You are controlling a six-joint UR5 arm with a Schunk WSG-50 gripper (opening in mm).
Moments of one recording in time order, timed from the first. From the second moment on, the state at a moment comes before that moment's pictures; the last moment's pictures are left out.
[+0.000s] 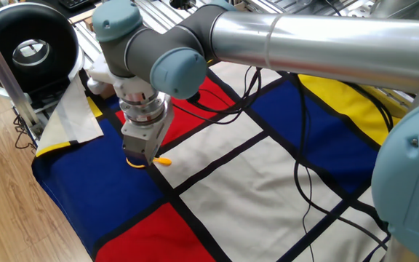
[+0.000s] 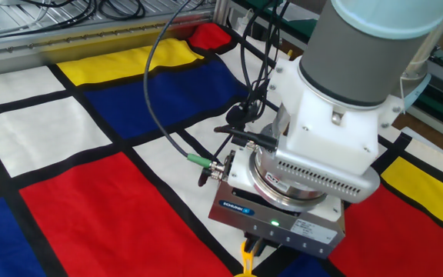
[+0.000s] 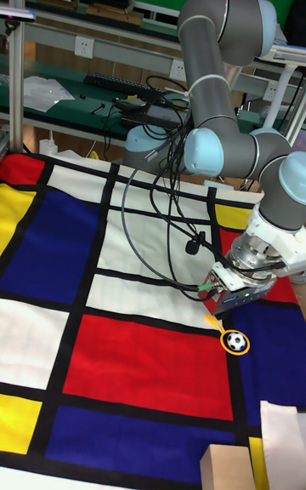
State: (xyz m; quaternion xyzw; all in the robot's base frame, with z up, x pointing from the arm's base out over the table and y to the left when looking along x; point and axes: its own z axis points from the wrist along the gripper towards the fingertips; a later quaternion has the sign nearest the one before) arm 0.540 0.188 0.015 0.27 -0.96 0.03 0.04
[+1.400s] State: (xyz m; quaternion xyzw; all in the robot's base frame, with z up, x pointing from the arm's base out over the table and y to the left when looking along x) arm 0.546 0.201 0.002 0.27 -0.96 -0.01 -0.01
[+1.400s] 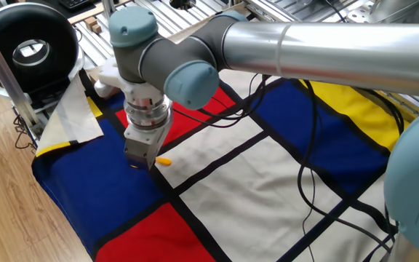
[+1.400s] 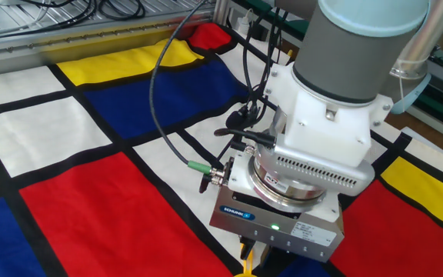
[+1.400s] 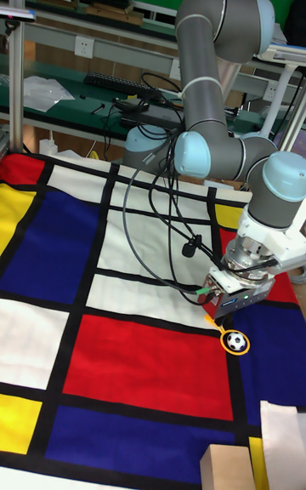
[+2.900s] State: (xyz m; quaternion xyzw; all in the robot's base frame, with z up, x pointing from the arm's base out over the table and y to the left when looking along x) arm 0.548 0.199 -0.011 0.28 -0.96 0.01 -0.01
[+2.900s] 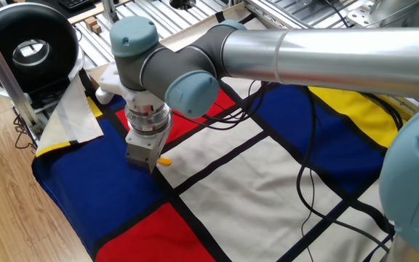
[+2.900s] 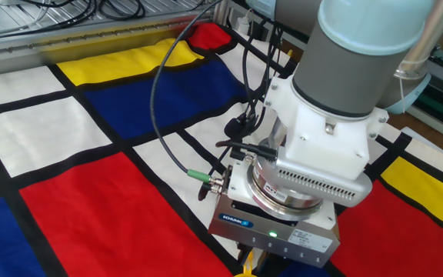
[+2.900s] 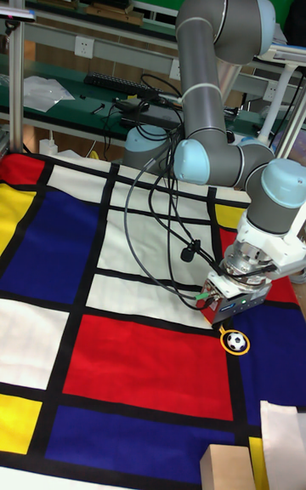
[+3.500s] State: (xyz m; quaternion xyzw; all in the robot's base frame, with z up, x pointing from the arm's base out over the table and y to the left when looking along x) arm 0.548 0.197 -0.015 0.28 -0.96 0.01 -0.01
